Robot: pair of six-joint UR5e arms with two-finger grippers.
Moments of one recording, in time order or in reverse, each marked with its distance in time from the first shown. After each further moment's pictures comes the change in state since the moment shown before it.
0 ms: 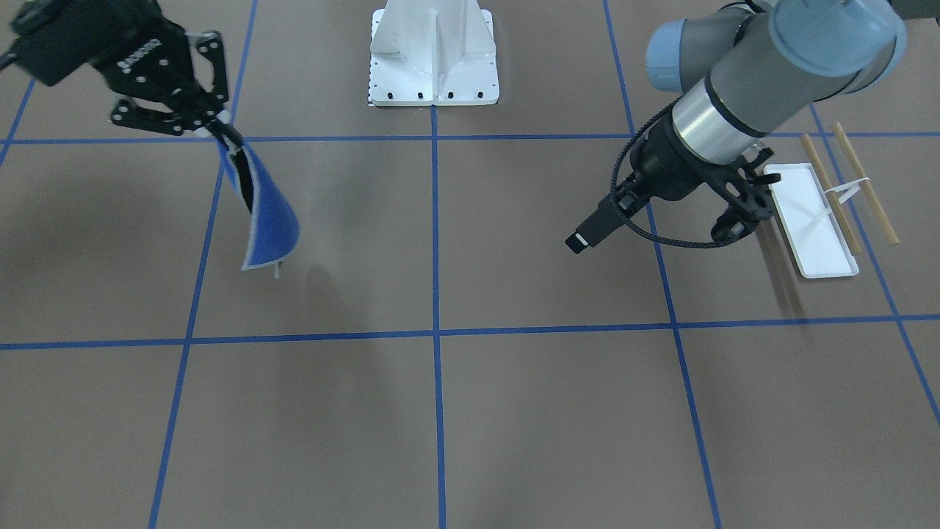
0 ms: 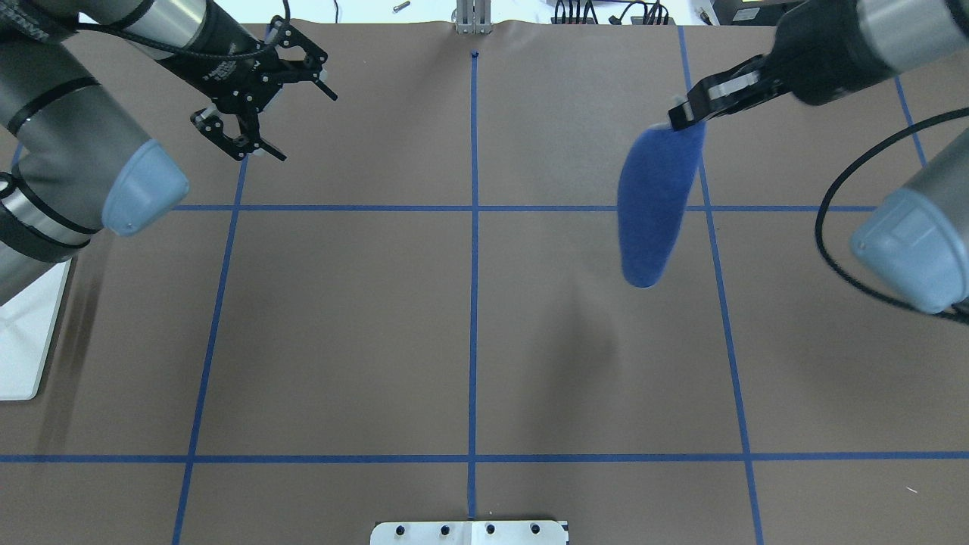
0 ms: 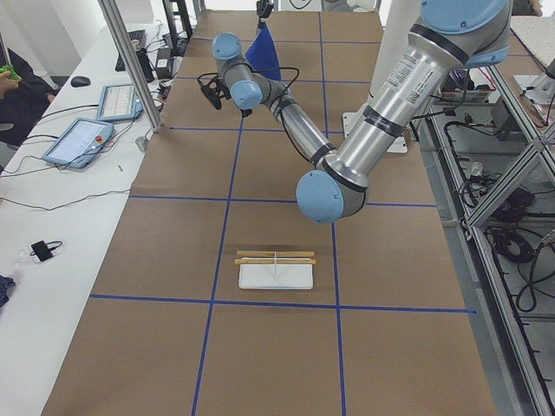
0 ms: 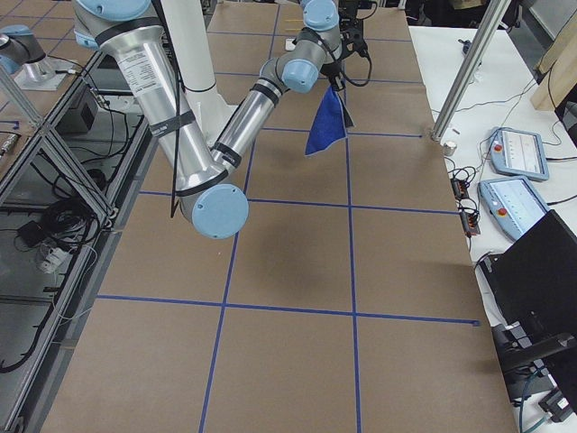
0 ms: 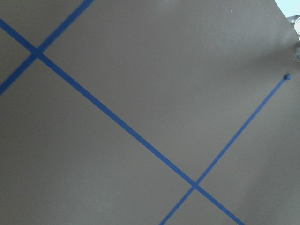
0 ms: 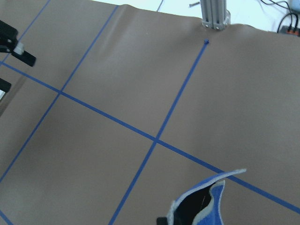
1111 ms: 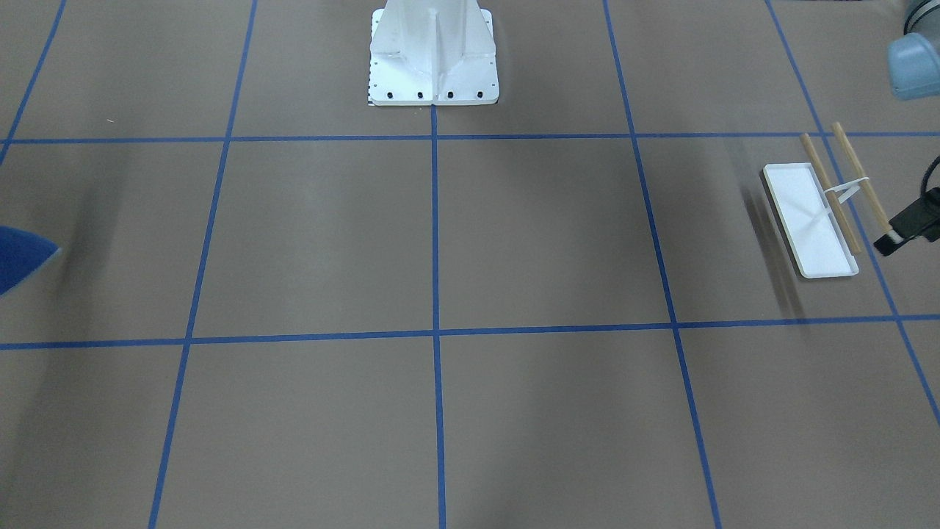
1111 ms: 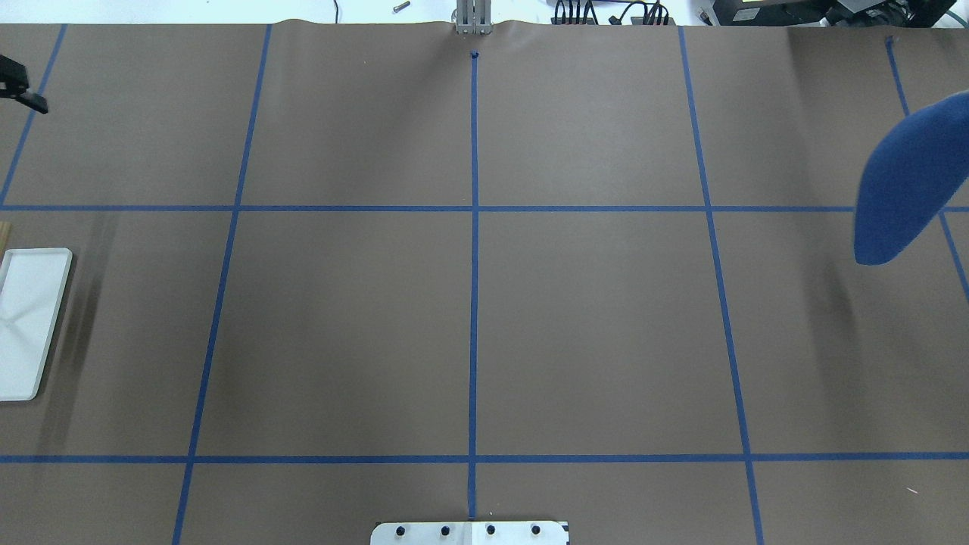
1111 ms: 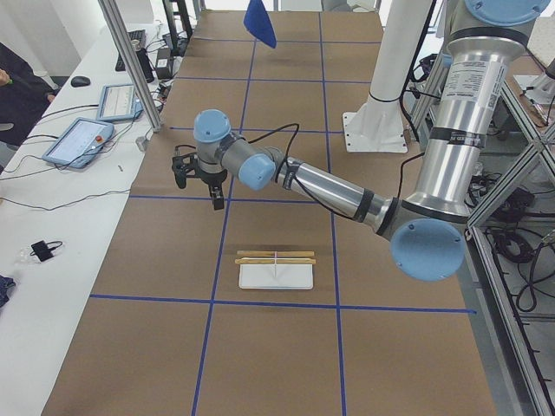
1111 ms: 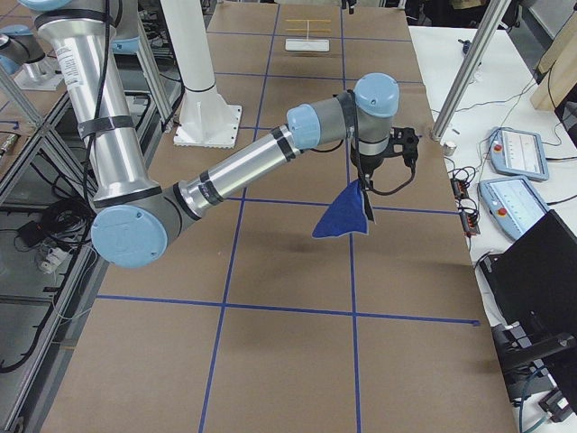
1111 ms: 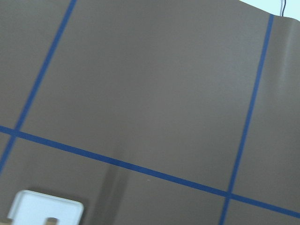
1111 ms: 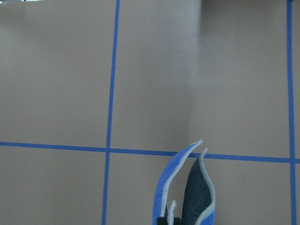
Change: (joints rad) left arm -0.322 0.401 -0.015 0.000 0.002 0.843; right arm 0.560 -0.192 -0.208 -0.466 0.318 -0.377
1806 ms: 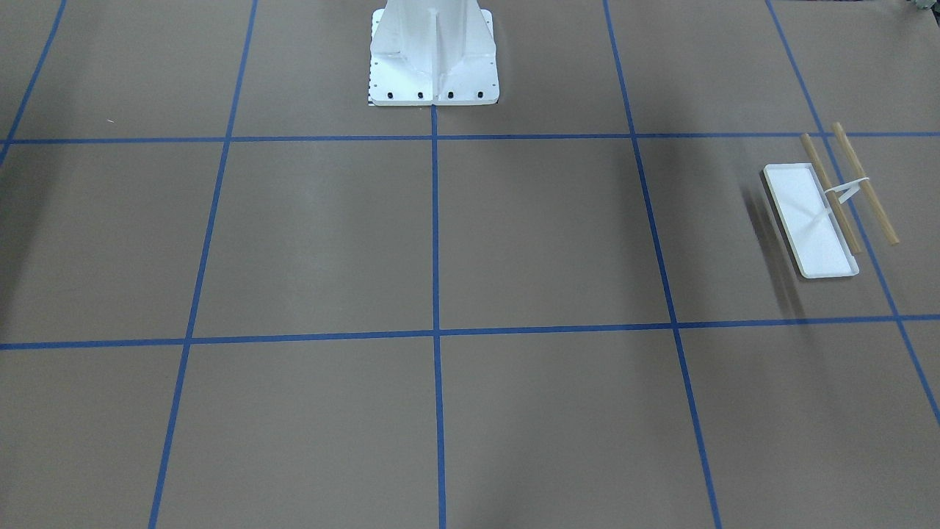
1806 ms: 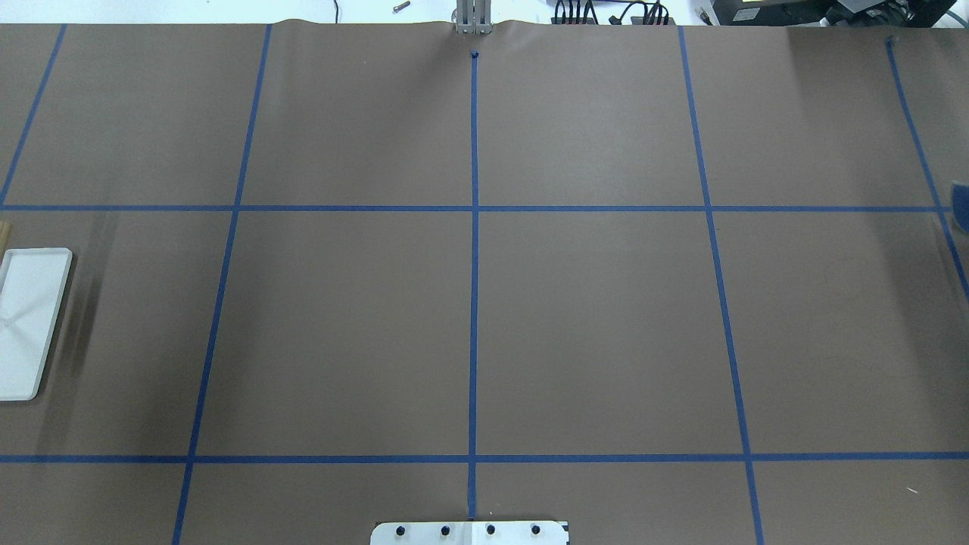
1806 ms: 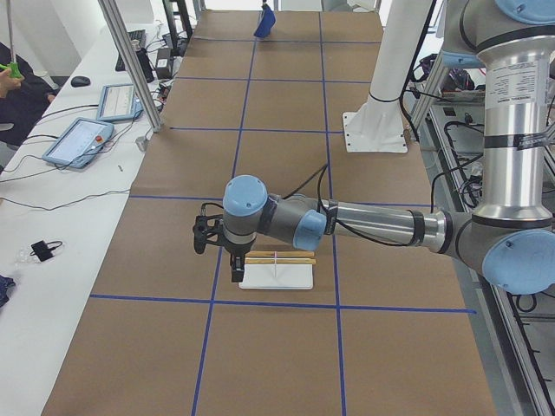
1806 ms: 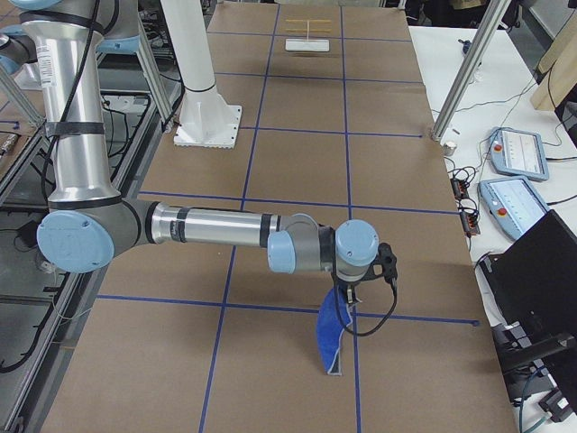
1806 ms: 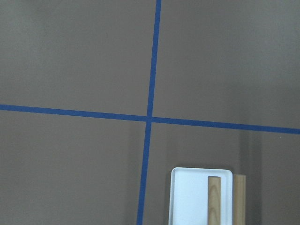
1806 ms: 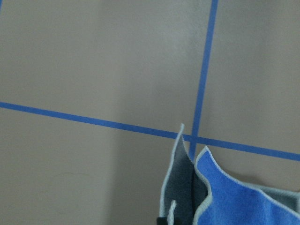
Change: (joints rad) left arm -0.238 0.284 -0.002 -0.010 -0.006 0.590; right arm 0.106 -0.184 -0.362 0.303 -0.005 -0.420
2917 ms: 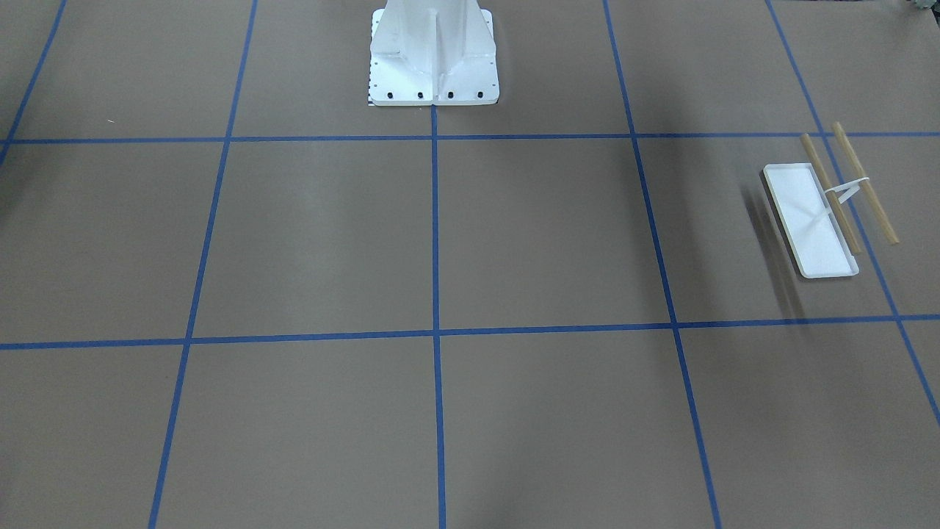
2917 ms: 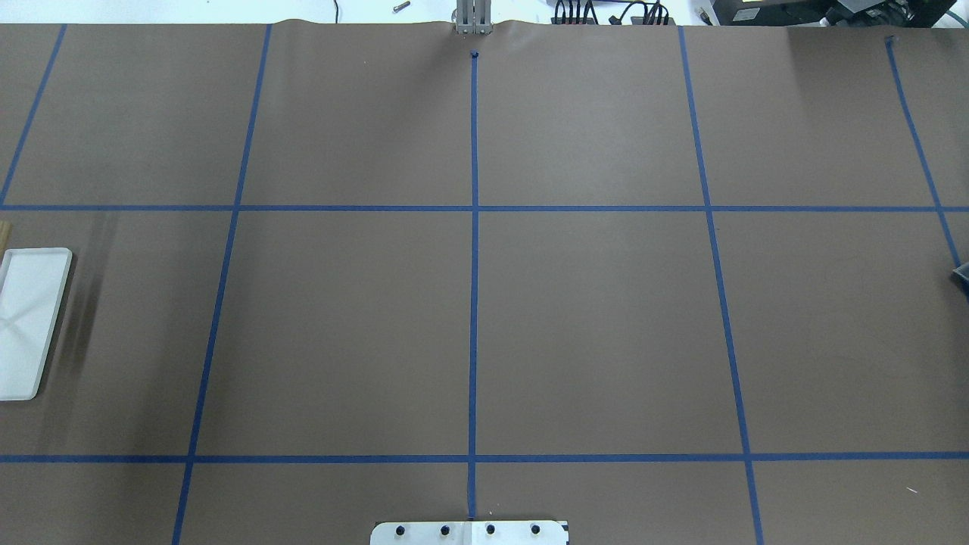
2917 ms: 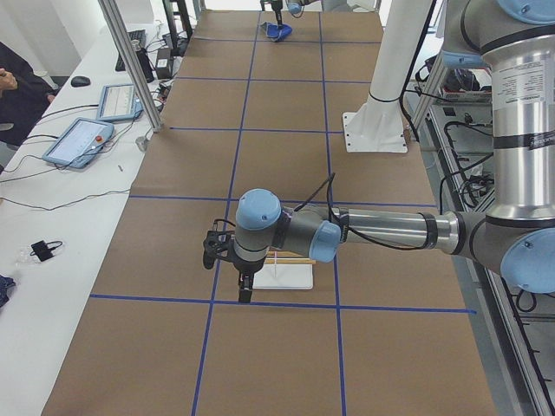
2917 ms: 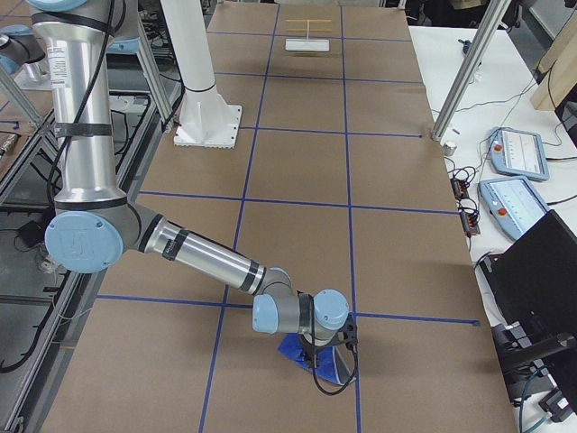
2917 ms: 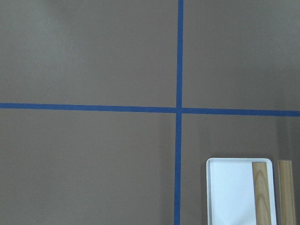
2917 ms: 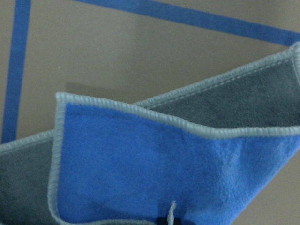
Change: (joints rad) left arm -0.037 0.094 -0.002 -0.008 0.094 0.197; right arm -0.148 -0.046 -0.449 0.361 -0.215 -0.016
